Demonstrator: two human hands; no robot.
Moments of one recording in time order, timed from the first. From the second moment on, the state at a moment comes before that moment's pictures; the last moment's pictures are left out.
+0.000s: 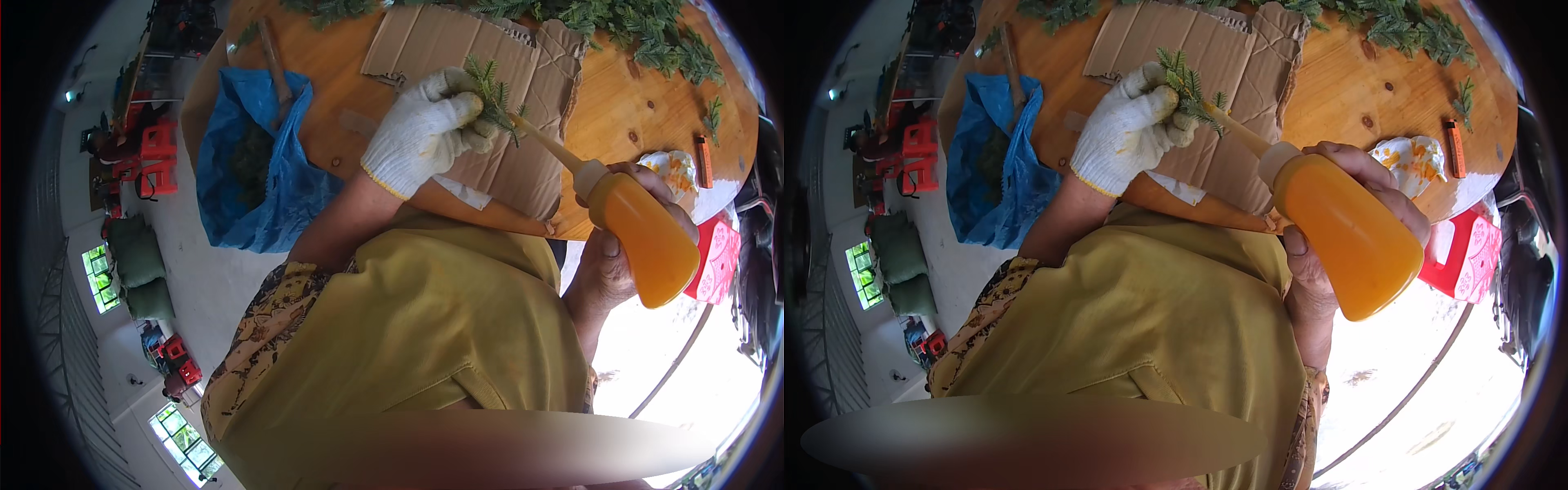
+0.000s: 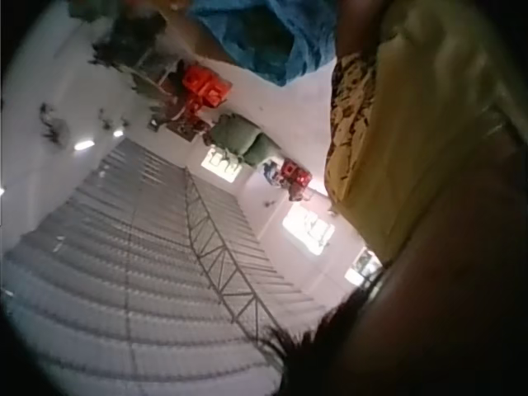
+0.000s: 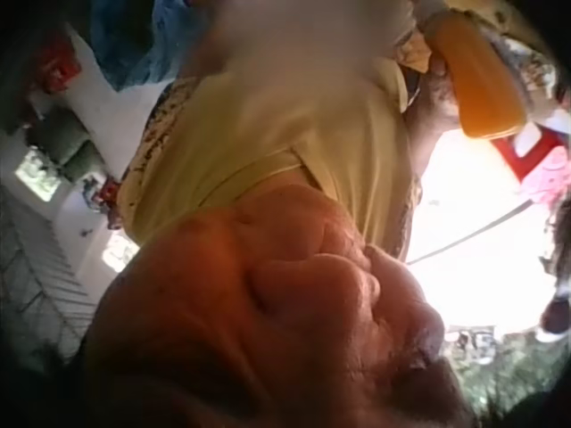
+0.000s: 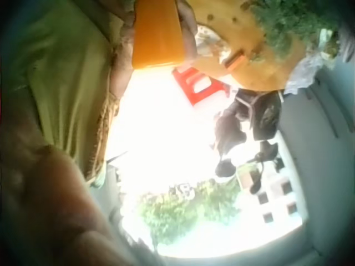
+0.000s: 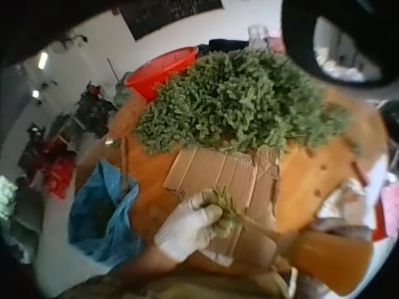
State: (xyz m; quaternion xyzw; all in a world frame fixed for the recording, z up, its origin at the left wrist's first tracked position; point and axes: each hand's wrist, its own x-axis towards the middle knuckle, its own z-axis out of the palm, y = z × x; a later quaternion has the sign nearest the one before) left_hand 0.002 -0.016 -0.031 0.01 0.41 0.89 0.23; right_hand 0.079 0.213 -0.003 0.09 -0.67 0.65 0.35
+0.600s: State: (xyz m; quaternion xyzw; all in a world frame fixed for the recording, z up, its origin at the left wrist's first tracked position) left_hand 0.003 -0.017 -0.032 -0.03 0.37 0.91 0.20; right_hand 0.084 0.216 -0.005 0.09 -0.66 0.67 0.32
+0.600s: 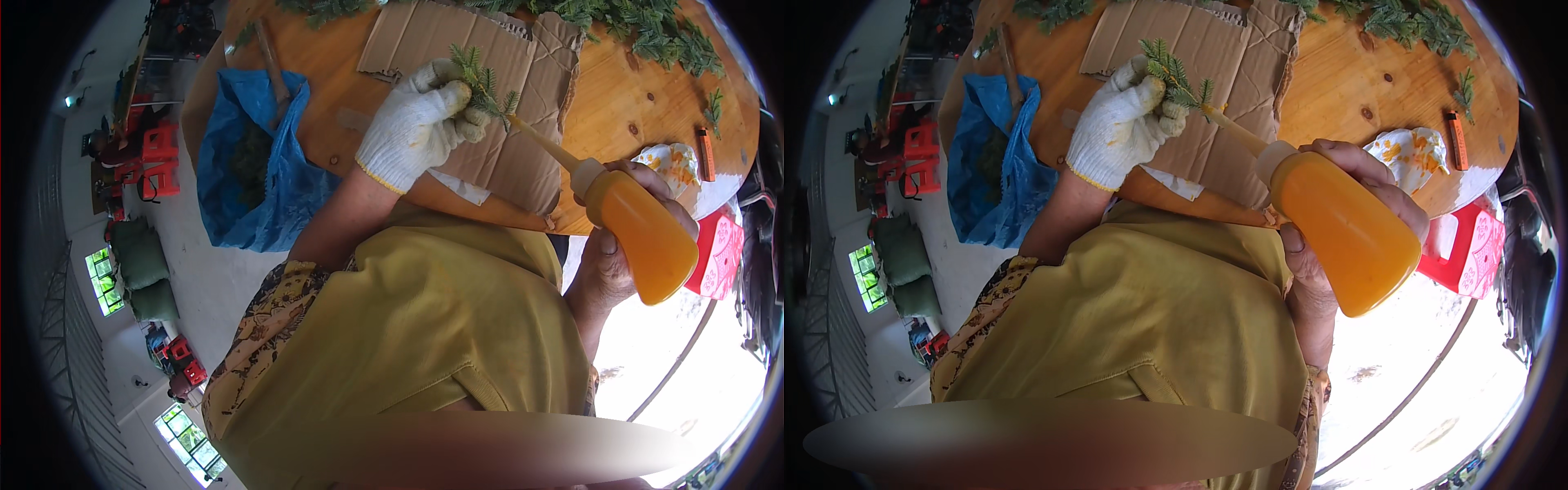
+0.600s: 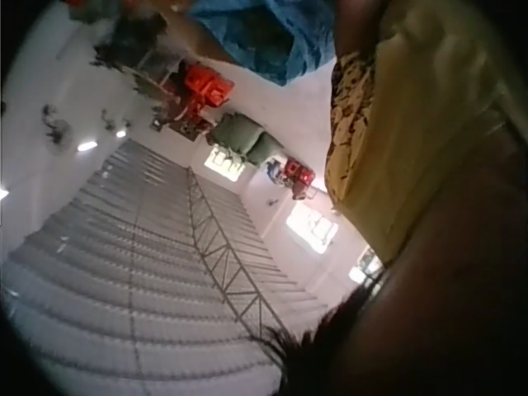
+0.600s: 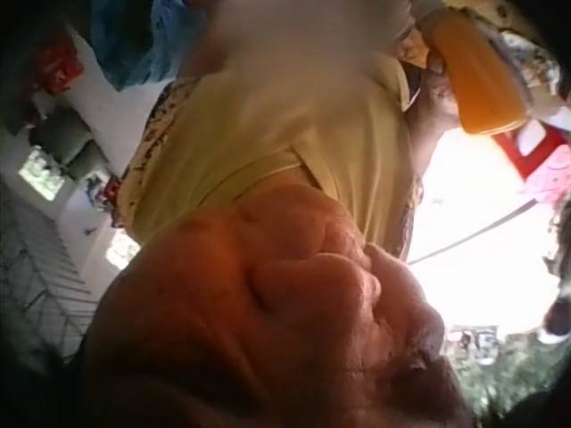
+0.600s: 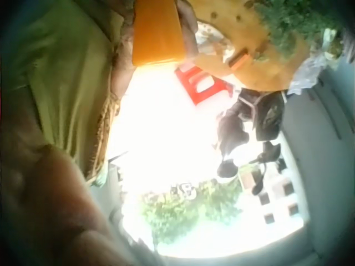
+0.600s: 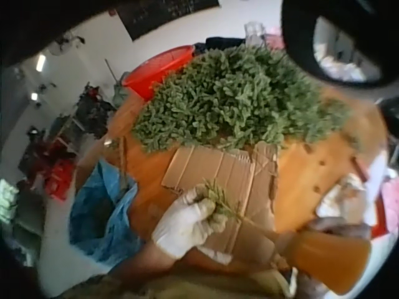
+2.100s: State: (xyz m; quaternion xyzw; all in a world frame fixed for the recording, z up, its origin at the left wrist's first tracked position) left_hand 0.011 -0.013 -0.003 0.09 0.66 0.72 0.20; right_hand 0.083 0.204 0.010 0.05 -0.60 0.70 0.38
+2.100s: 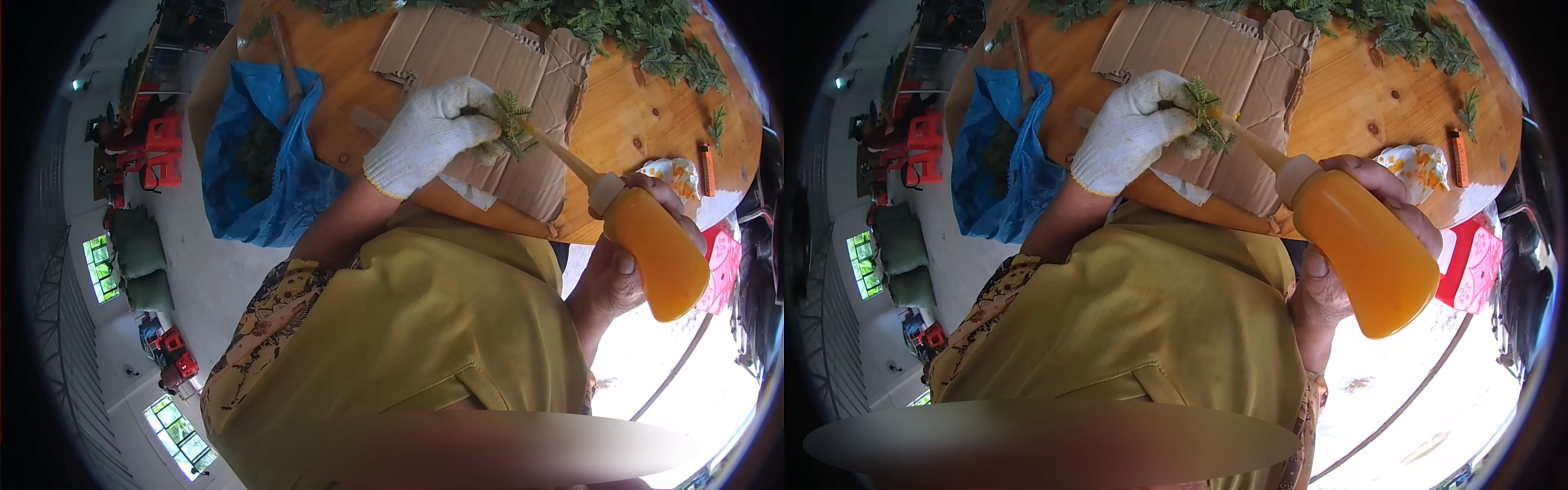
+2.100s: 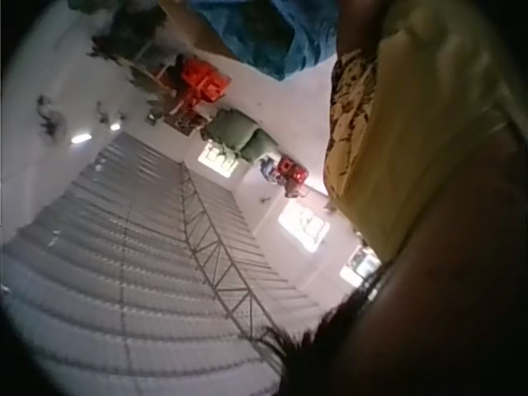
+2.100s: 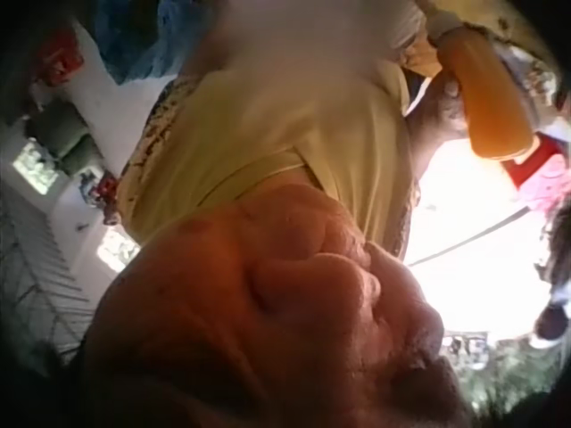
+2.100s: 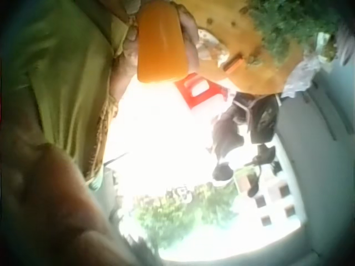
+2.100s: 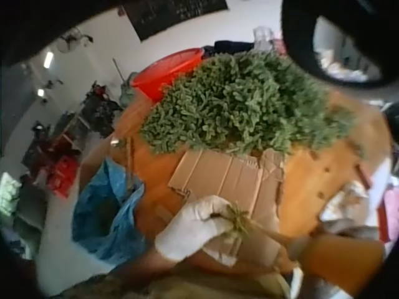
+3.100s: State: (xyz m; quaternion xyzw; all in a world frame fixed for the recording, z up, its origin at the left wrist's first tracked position) left_hand 0.067 -0.298 0.060 -0.20 0.98 0.02 -0.09; right_hand 0.072 0.236 -0.026 -0.03 -0.47 0.84 0.29
